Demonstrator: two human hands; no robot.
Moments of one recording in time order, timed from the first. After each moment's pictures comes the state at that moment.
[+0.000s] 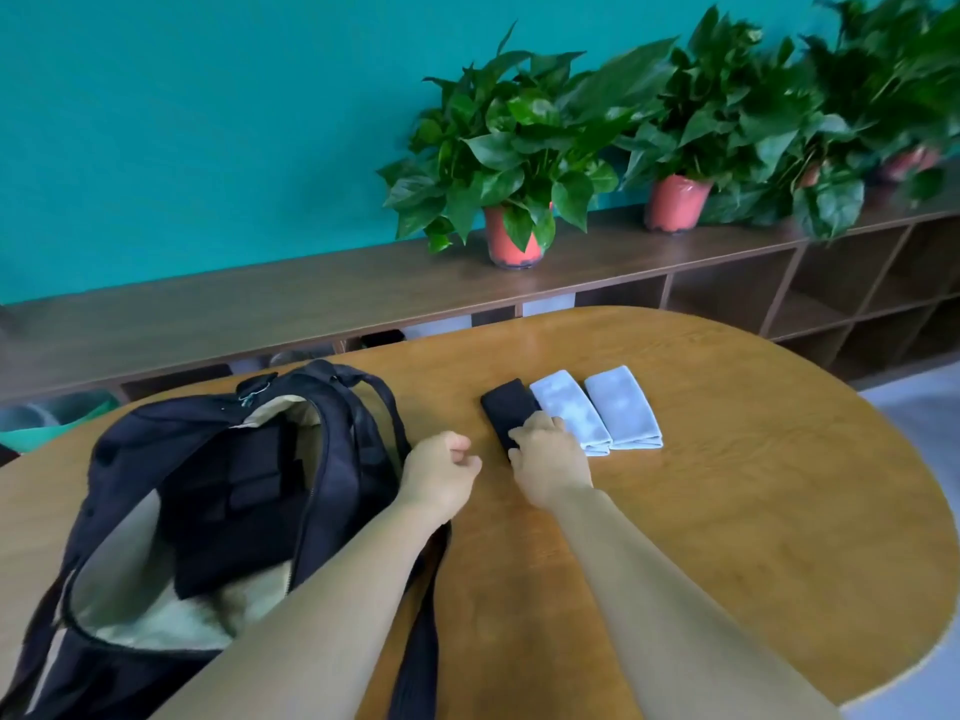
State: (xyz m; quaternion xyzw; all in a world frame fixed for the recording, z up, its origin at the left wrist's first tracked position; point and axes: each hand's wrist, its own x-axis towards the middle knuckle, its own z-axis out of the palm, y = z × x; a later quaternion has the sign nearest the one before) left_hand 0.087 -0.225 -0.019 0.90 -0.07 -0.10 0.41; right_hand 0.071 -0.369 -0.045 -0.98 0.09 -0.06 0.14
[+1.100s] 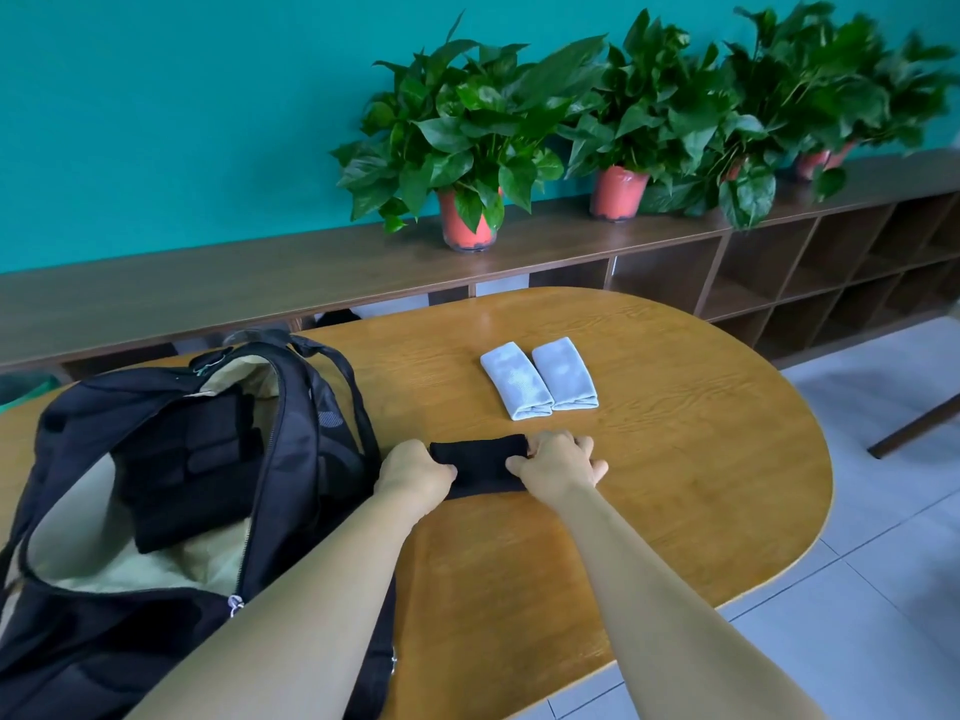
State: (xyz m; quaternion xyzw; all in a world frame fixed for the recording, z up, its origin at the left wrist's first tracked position) left_hand 0.047 -0.237 -0.038 0.93 -0.02 -0.17 0.32; right_hand -0.012 -0.389 -0.042 -0.91 0.30 0.01 0.28
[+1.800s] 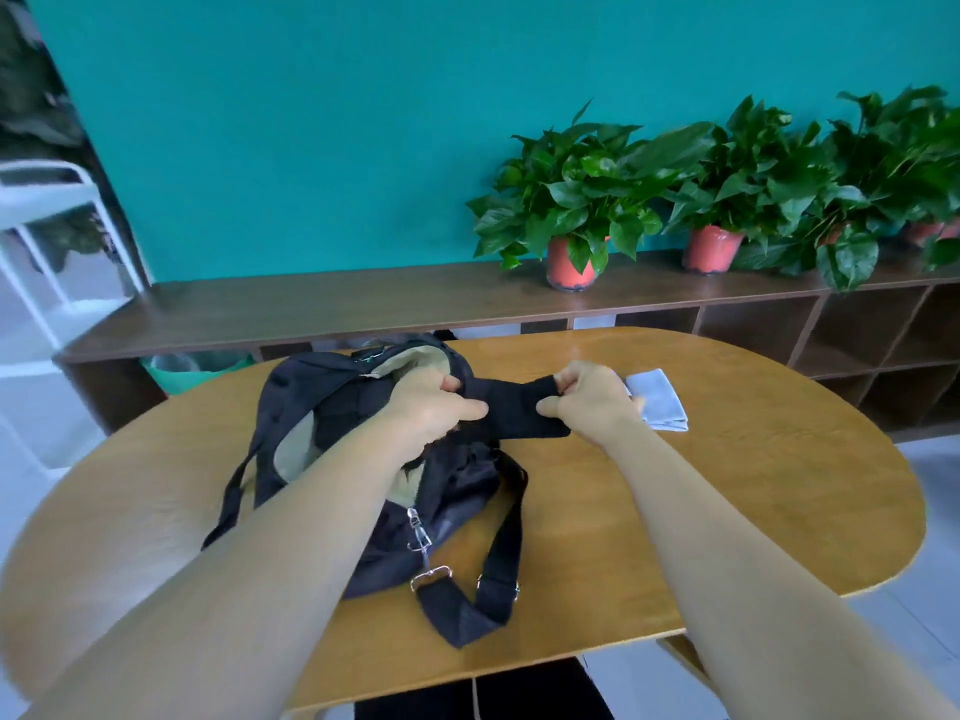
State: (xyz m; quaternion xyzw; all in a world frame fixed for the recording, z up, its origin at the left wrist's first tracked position) left_hand -0.002 -0.109 0.091 0.84 -0.03 -0.11 0.52; right_hand -0.029 -0.297 0.078 -0.92 0.16 -0.08 0.35
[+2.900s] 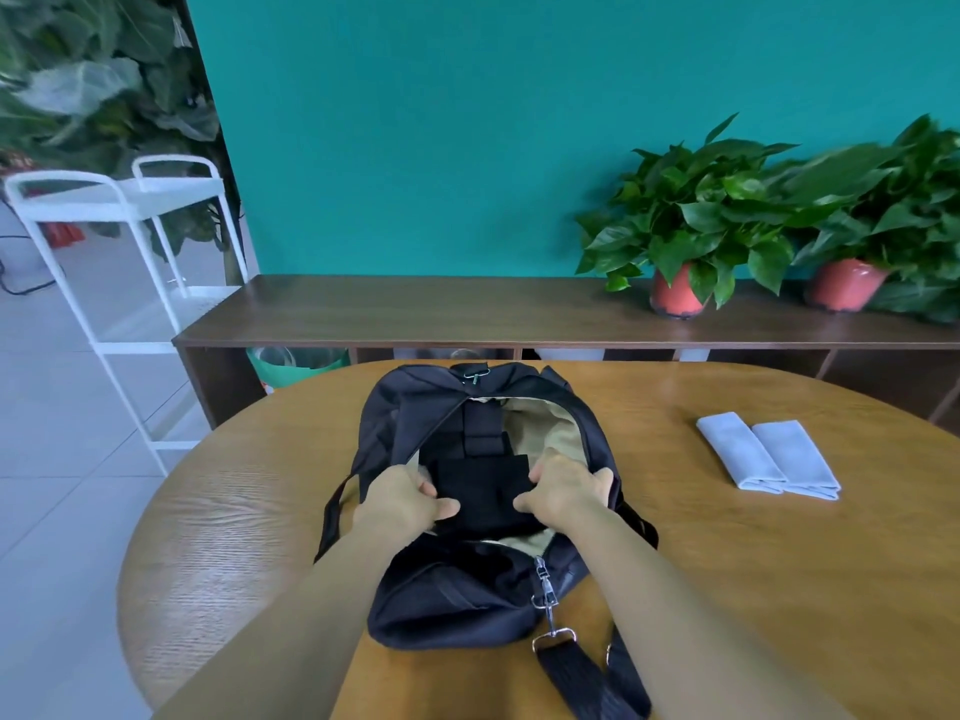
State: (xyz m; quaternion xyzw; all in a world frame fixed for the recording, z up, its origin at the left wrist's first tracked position) left_hand 0.040 0.041 -0.010 0.89 0.12 -0.08 0.43; right_hand 0.035 -0.146 0.012 -0.98 0.10 0.07 0.15
